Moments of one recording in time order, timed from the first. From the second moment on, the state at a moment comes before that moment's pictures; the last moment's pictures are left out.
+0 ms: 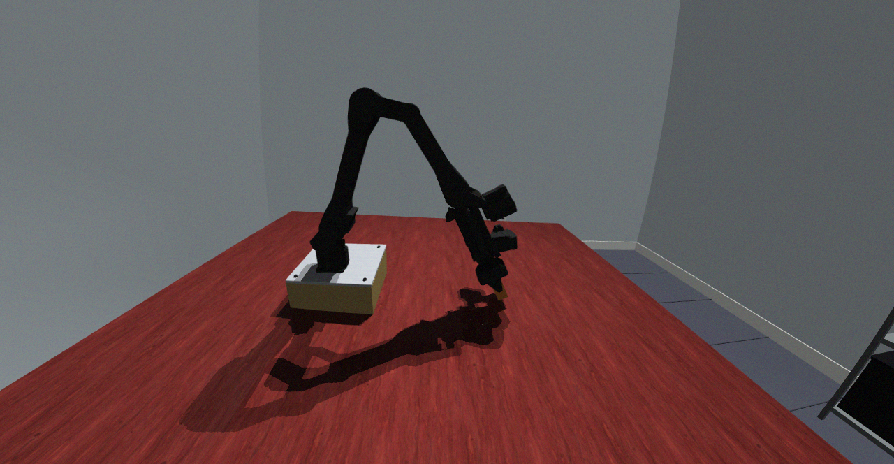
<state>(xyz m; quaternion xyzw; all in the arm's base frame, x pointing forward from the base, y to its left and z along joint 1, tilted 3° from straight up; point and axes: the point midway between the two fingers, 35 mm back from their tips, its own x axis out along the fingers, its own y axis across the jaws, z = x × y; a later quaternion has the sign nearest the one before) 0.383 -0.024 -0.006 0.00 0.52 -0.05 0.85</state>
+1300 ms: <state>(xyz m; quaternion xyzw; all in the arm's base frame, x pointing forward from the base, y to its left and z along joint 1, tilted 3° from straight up) 0.394 -0.025 -0.040 0.00 0.28 -0.05 0.96</state>
